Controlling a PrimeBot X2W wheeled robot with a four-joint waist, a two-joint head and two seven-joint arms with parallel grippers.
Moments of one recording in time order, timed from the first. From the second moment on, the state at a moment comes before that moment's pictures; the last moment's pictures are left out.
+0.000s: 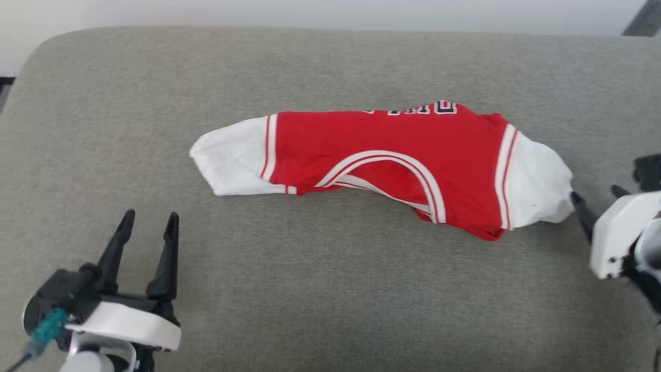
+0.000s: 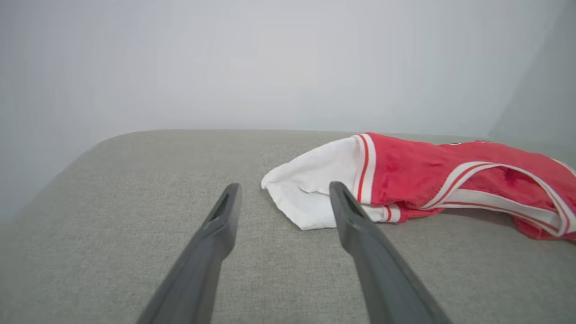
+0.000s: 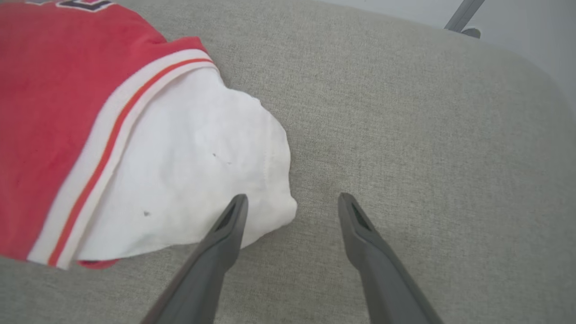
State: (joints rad) left arm -0.09 0.38 -0.17 0.09 -0.46 -0.04 -0.26; right arm -0.31 -0.35 -0.04 0.19 0.27 0.13 0.52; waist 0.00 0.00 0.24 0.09
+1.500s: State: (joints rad) left arm -0.05 0.28 -0.04 0.06 -0.38 -0.13 -0.26; right arm -0.42 -0.30 -0.40 0.25 0.11 0.13 0.61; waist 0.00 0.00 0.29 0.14
